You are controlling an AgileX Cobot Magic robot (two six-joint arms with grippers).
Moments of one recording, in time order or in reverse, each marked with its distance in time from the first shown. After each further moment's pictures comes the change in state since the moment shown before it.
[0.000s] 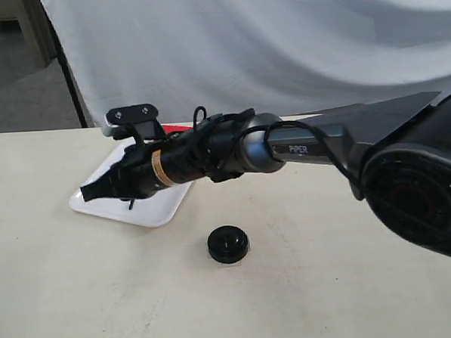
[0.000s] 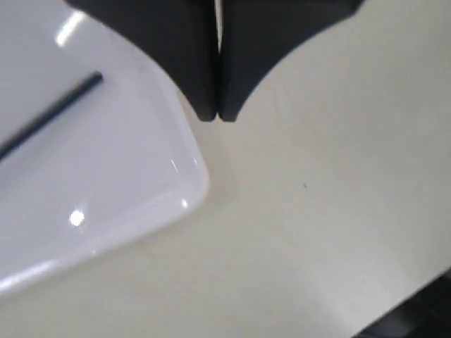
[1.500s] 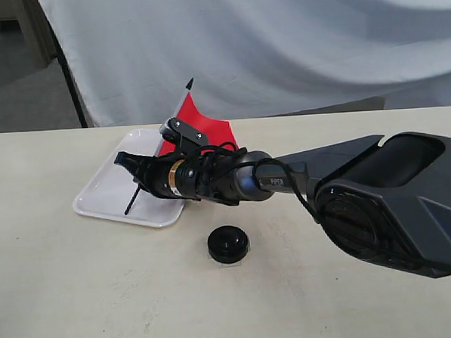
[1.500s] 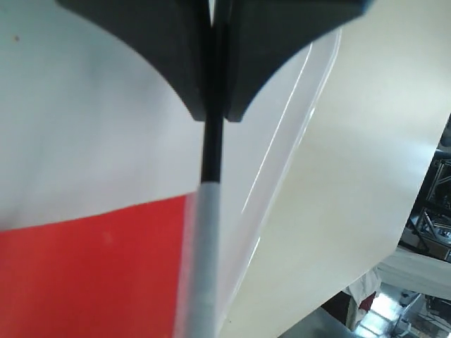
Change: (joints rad) left arm 0.000 0.000 0.000 0.000 0.000 0.000; right arm -0.030 0.233 -0.156 0.896 0.189 -0.231
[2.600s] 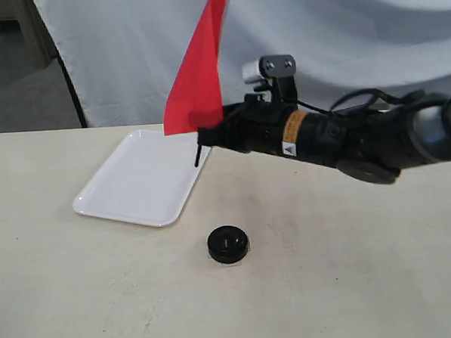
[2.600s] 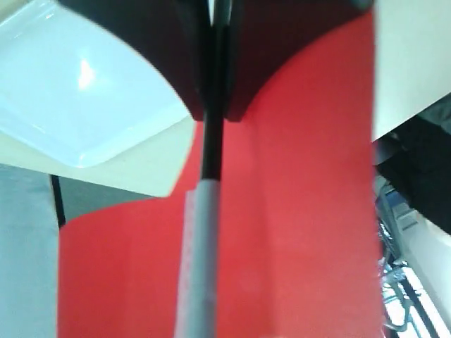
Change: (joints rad) left arm 0.000 0.000 0.000 0.000 0.000 0.000; right arm -0.240 -0.599 0.740 -0.004 -0.574 -0.718
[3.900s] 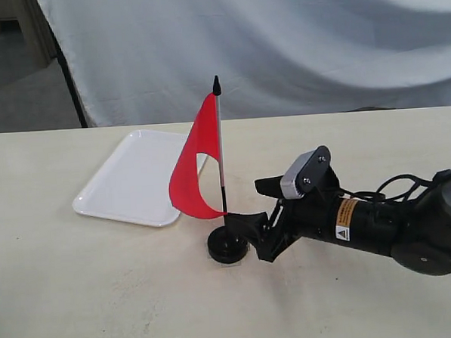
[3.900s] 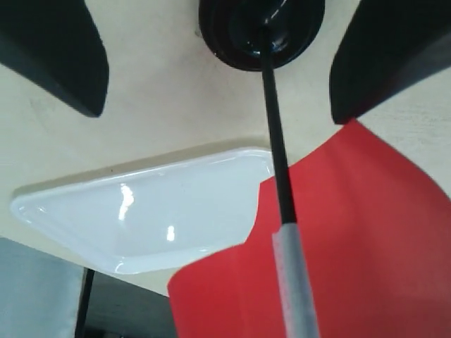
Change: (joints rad) left arm 0.000 0.000 0.000 0.000 0.000 0.000; right arm -0.143 0.120 0.363 0.030 -0.285 -0.675
